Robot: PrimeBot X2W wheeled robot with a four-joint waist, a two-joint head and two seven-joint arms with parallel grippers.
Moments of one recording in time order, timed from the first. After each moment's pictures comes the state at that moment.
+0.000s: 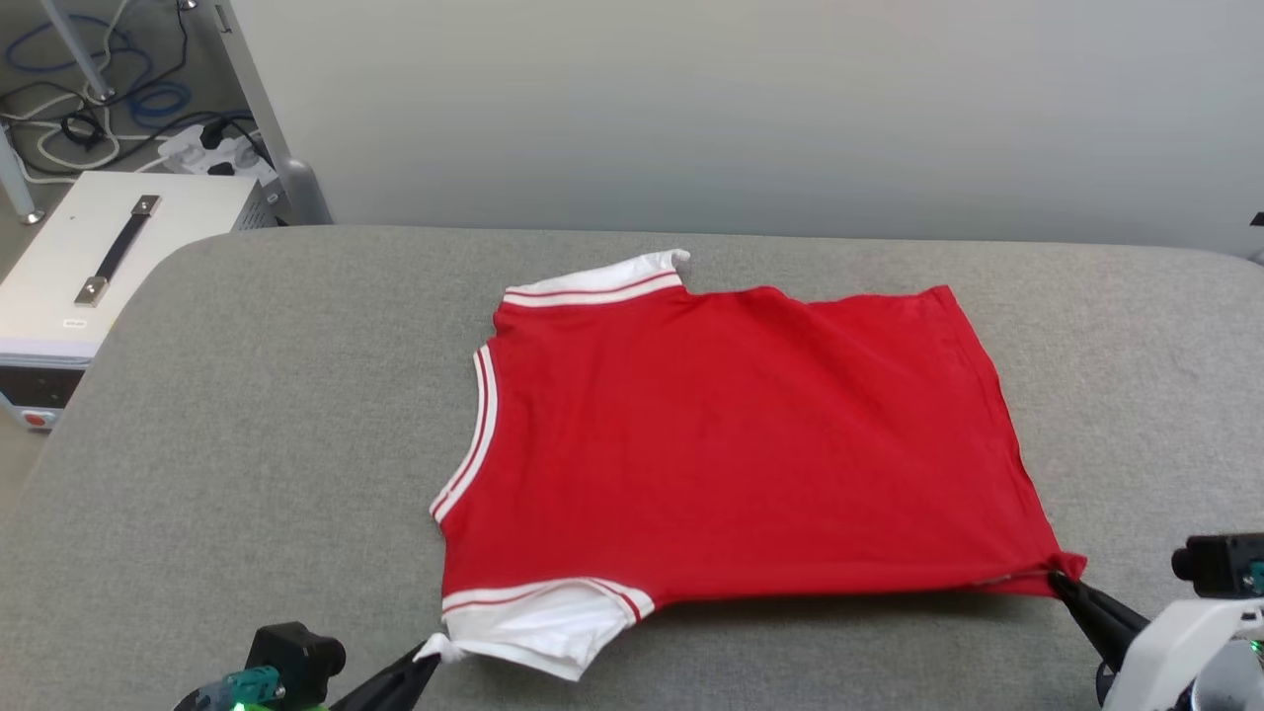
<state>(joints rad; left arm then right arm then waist) 0.00 0.72 -0.69 0.04 -0.79 -0.03 -0.08 -0.22 -0.69 0.73 0.44 1.08 0.13 -0.12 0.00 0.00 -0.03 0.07</state>
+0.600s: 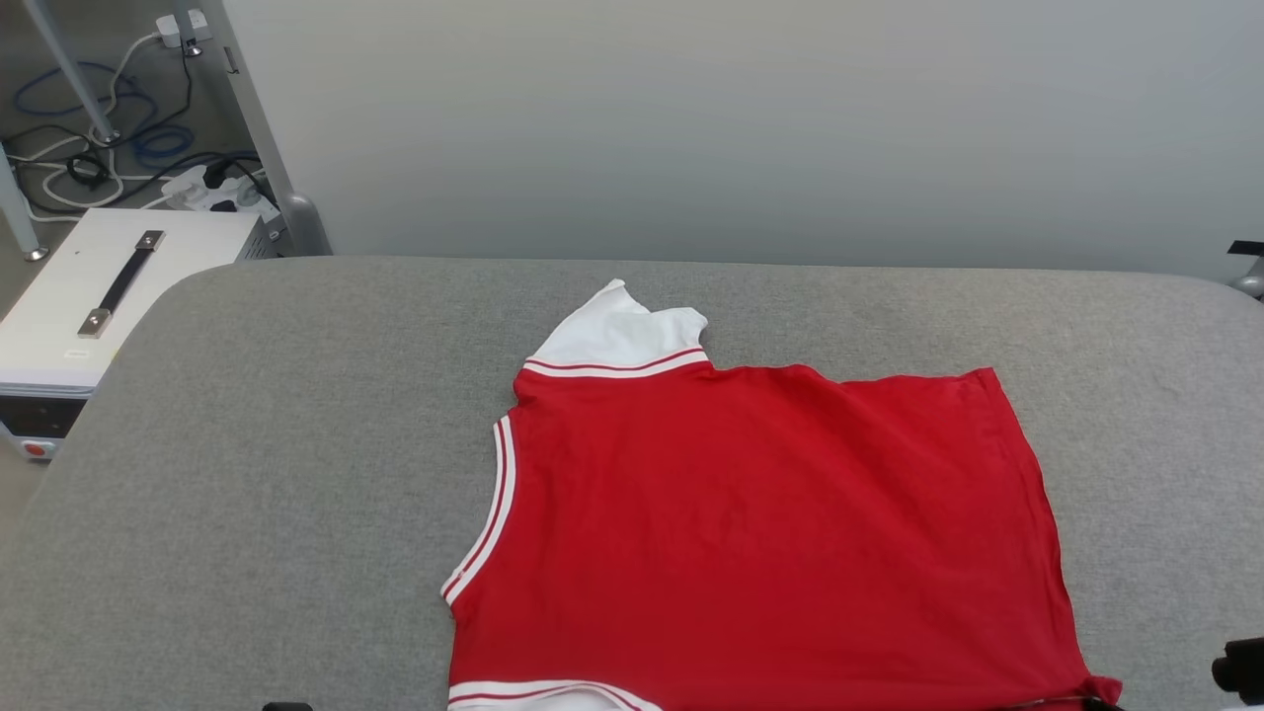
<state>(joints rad) 0.13 0.82 -0.73 -0.09 -0.84 -0.03 -0.01 0.11 -0.78 0.53 0.21 1.07 0.13 0.08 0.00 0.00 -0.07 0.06</state>
